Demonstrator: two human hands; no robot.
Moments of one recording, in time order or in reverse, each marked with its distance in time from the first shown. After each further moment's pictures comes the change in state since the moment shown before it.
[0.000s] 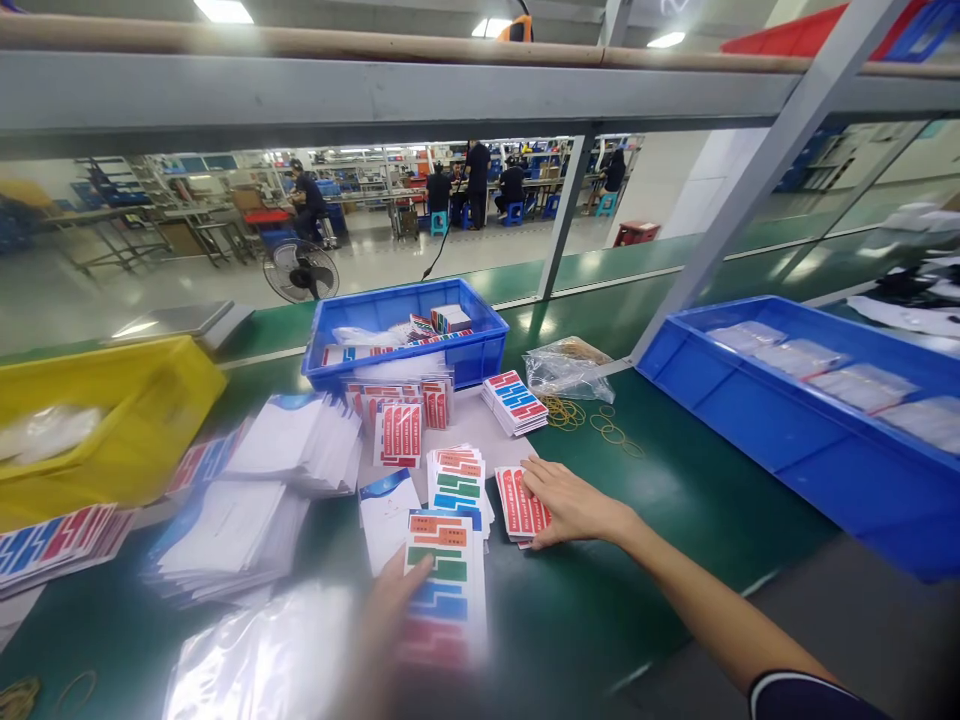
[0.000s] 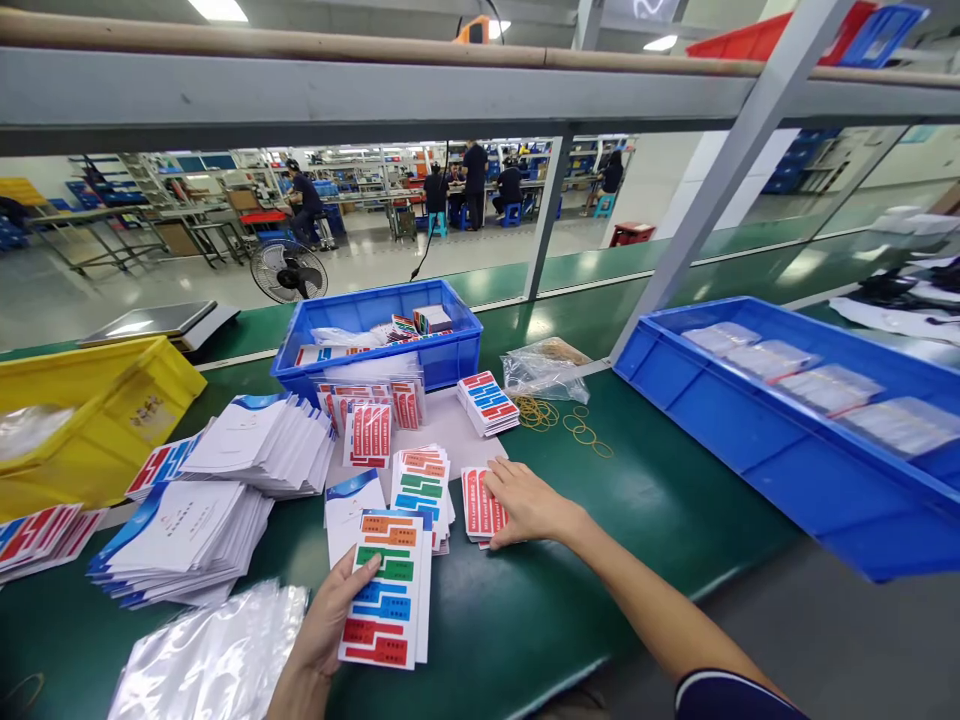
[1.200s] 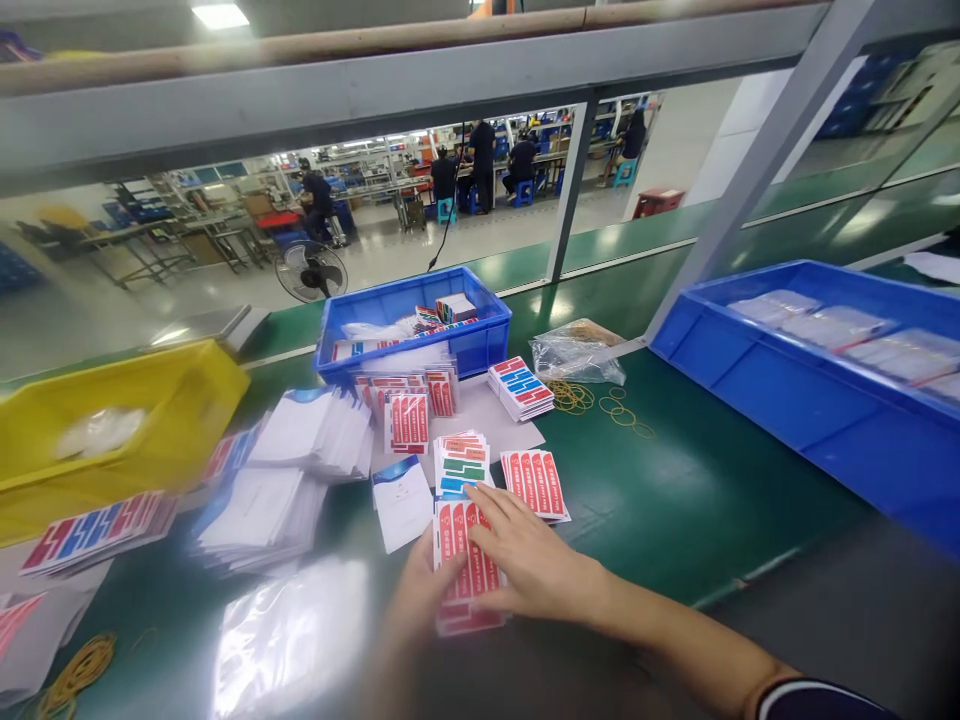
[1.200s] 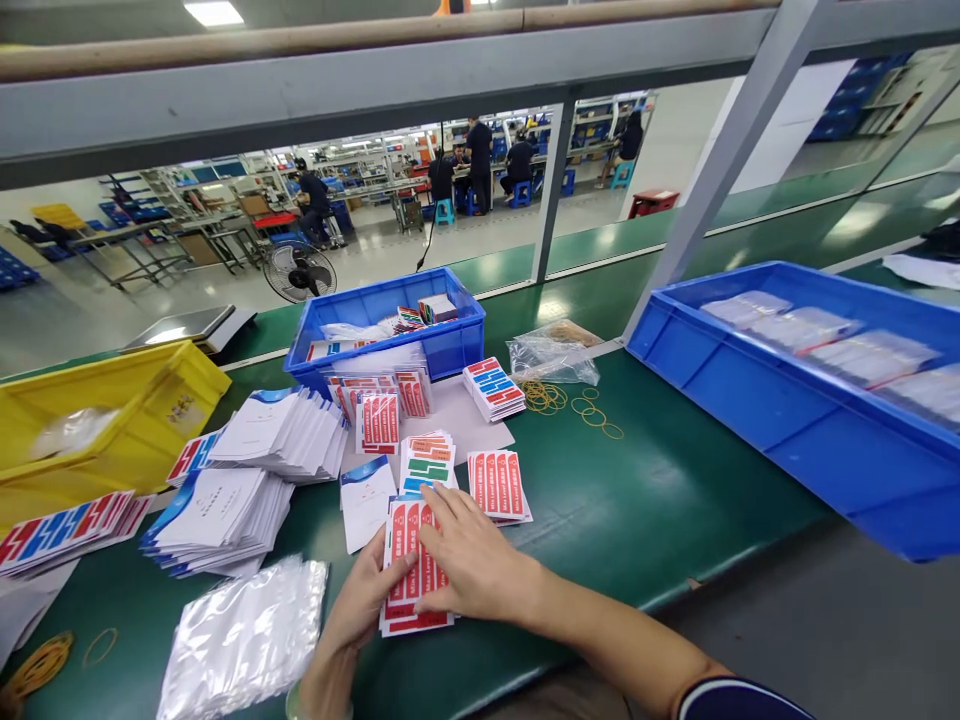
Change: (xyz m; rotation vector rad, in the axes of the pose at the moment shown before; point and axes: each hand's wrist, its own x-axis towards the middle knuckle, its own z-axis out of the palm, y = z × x) left_hand -0.013 -0.002 0.013 0.345 -0.378 0.199; right_hand -0.025 -0.121 -0.012 0.177 0.278 -0.224
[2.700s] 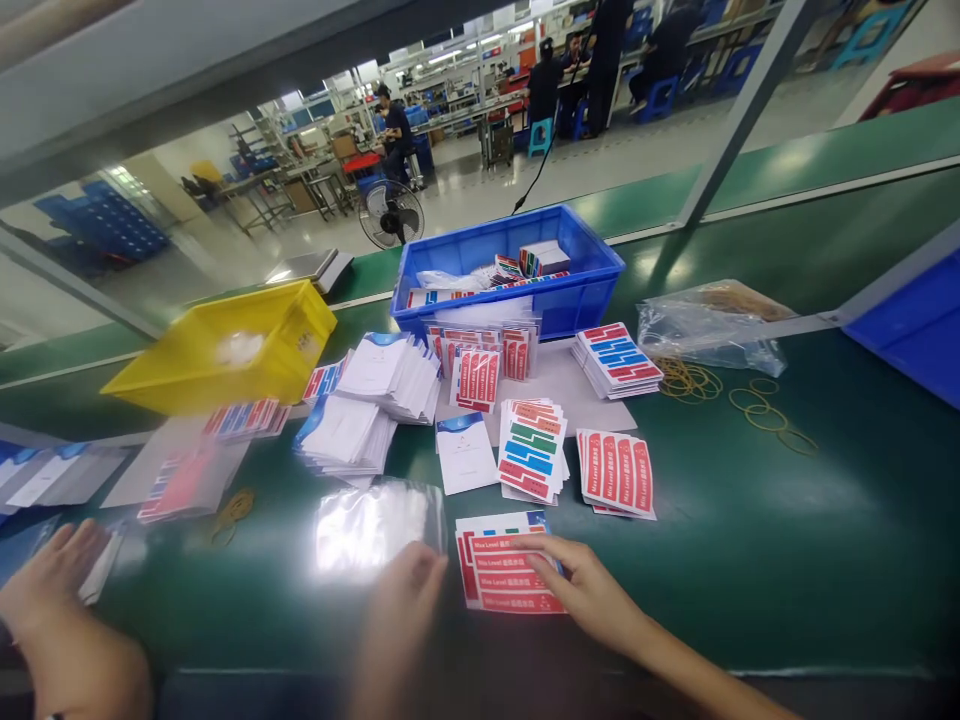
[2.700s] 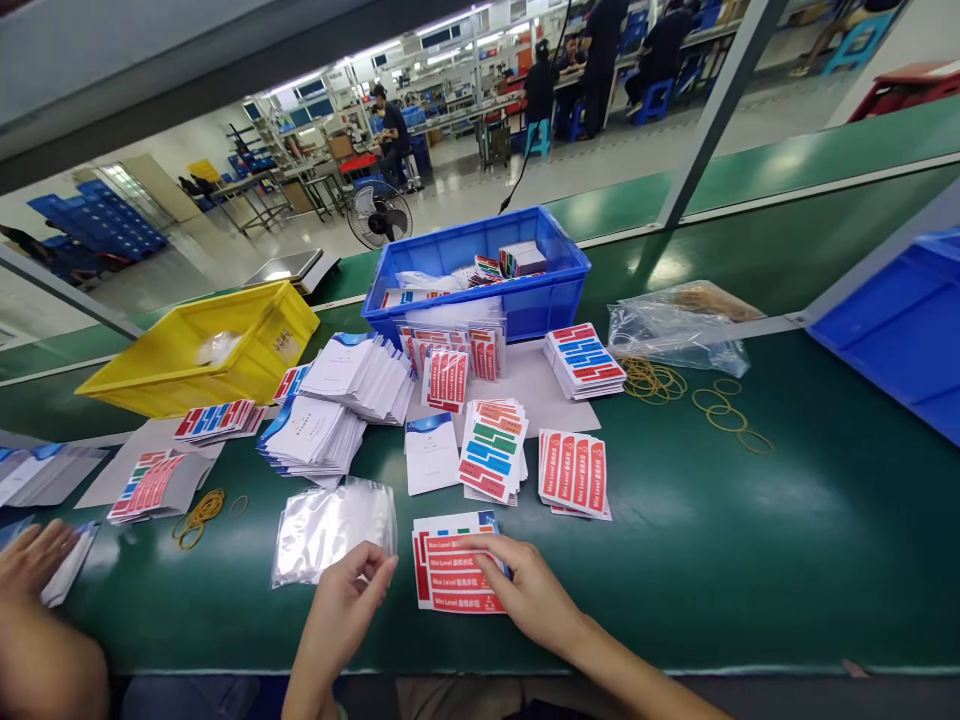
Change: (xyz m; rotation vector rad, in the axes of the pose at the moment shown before) left_hand -0.091 0.004 -0.027 0.744 0.601 -0.248; right_hand -0.015 -0.006 0.074 1.038 -0.047 0.259
